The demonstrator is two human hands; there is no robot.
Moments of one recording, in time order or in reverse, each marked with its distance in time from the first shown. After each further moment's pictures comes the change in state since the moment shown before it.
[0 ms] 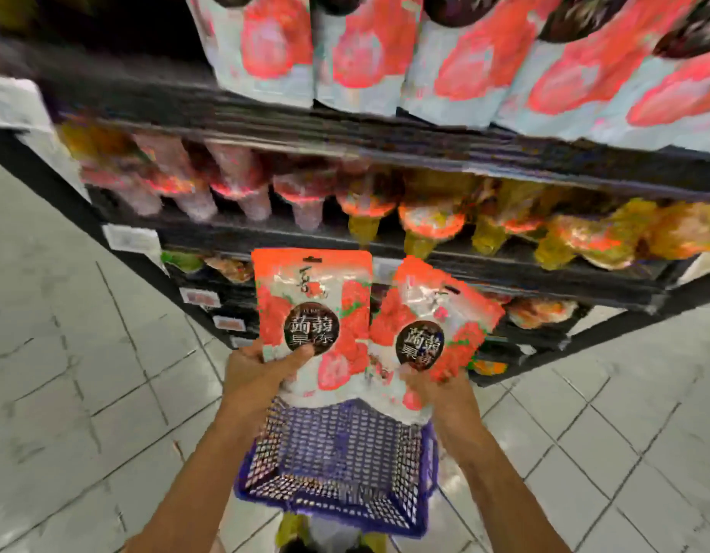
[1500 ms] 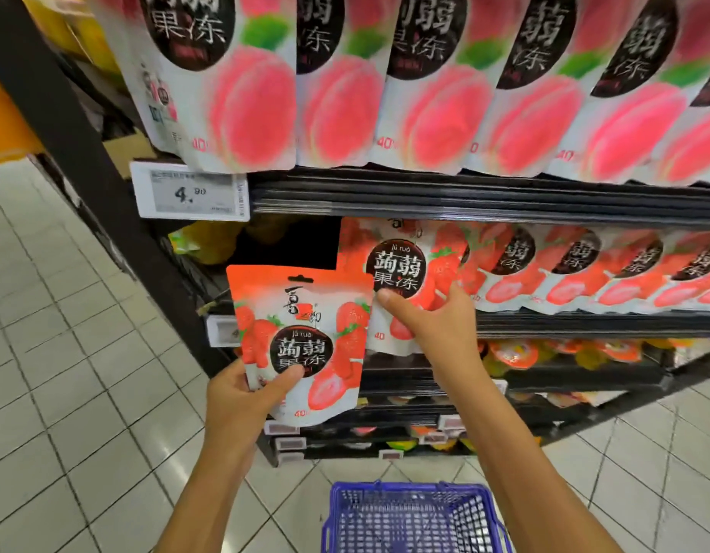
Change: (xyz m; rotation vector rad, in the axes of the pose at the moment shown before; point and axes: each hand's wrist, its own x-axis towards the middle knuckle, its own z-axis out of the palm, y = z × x) left_hand 0.090 0.237 -0.185 -0.185 -0.204 0.289; right_hand 0.003 -0.264 0.310 -0.193 0.163 -0.524
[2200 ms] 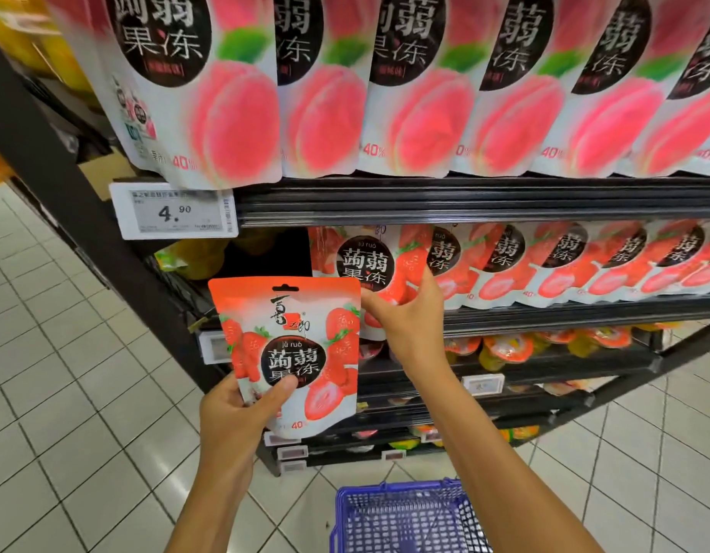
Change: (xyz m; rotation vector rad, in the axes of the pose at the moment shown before) left_hand 0.004 0.000 -0.004 -0.023 -0.011 -0.028; right_hand 0.007 -0.001 0.031 -0.063 0.100 -0.106
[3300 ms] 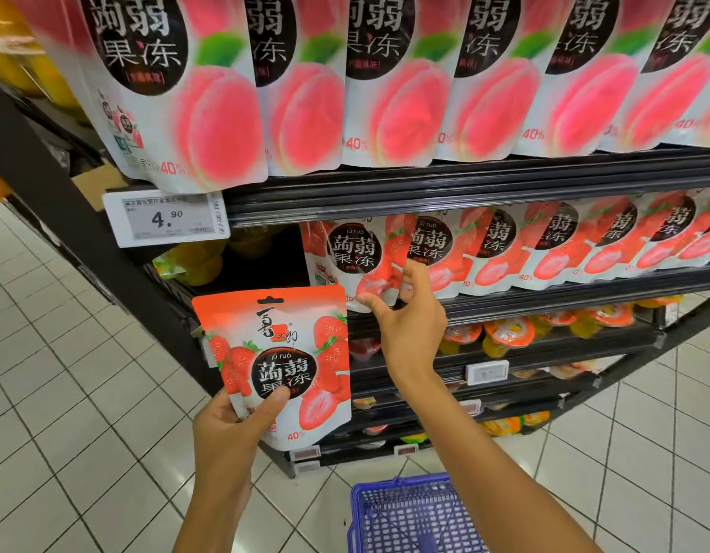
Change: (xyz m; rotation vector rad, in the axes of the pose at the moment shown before) left_hand -0.010 -0.001 -0.015 0.032 0.022 -0.017; right_hand -0.016 0.020 0.013 -0.346 0.288 -0.100
